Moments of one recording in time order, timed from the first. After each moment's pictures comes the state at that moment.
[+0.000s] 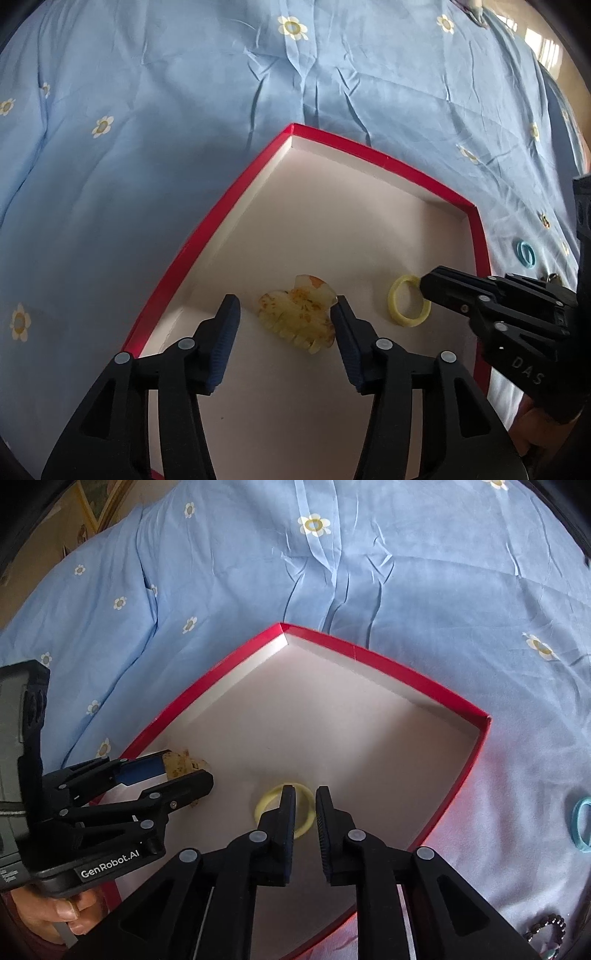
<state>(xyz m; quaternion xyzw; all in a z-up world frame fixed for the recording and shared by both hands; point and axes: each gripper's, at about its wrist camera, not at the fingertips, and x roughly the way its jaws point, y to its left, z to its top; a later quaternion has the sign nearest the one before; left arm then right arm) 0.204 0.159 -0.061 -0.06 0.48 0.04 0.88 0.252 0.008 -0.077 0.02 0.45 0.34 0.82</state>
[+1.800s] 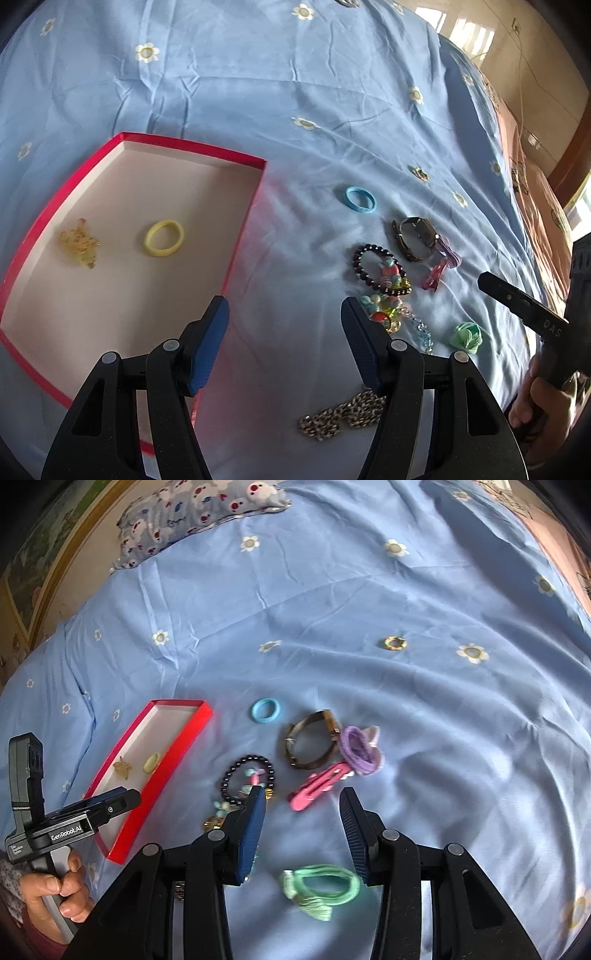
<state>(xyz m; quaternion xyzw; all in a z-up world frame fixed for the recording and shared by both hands) 0.143 0.002 -0.026 -0.06 0.46 -0.11 0.88 0.139 -0.268 -0.053 0.15 0.41 0.15 0.89</state>
